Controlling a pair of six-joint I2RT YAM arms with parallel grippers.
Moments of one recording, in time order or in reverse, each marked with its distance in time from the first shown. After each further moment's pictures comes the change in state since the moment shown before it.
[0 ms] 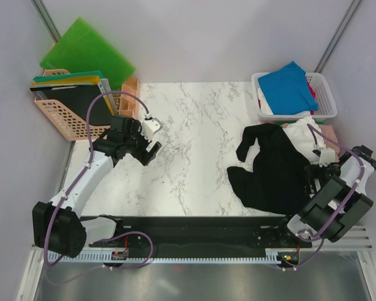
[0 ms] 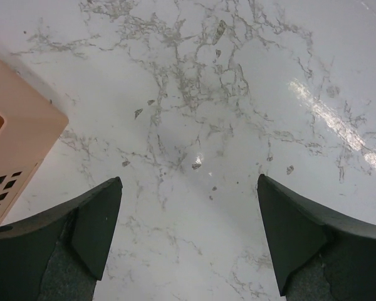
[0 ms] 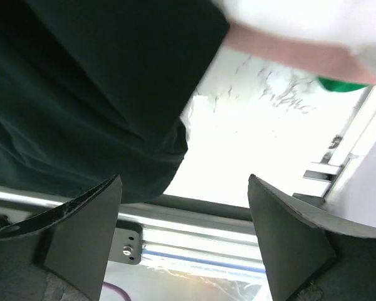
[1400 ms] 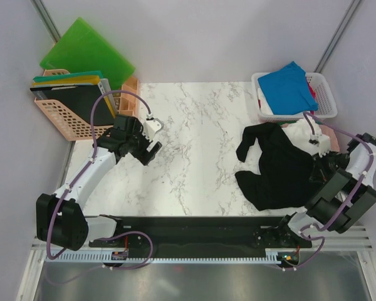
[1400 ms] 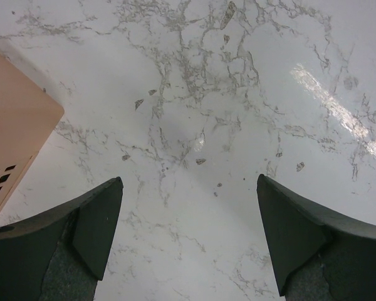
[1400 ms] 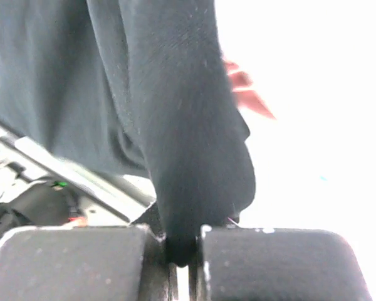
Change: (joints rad) left arm 0.005 0.053 0.012 -0.007 -0.057 0.009; right arm -0.008 0.140 0.213 -0.296 -0.242 -0.393
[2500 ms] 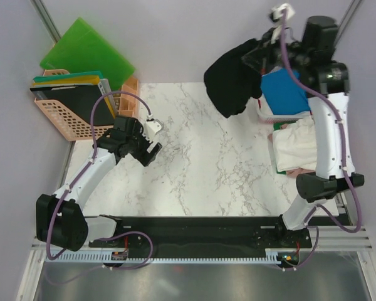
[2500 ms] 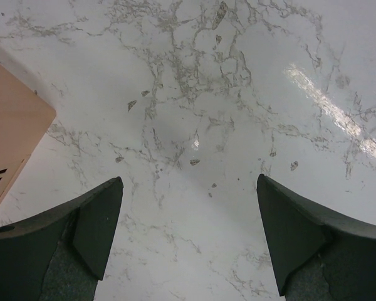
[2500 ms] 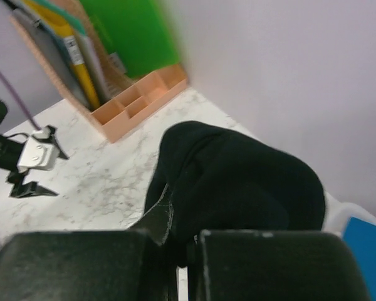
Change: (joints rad) left arm 0.000 0.001 -0.007 0.001 0.021 0.000; right arm 0.823 0.223 1.242 0.489 -0.242 1.164
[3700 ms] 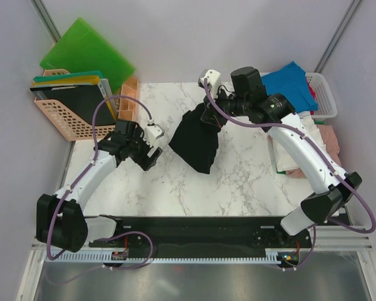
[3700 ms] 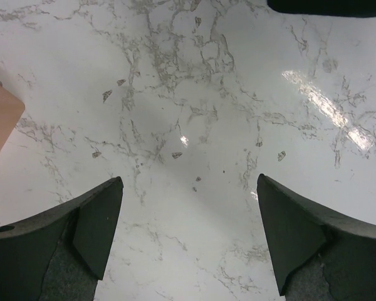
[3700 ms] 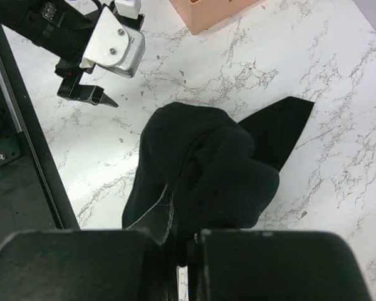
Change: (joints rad) left arm 0.000 -0.013 -0.054 0.000 0.029 0.000; right arm 0.533 -0.149 -0.573 0.018 0.278 -0.142
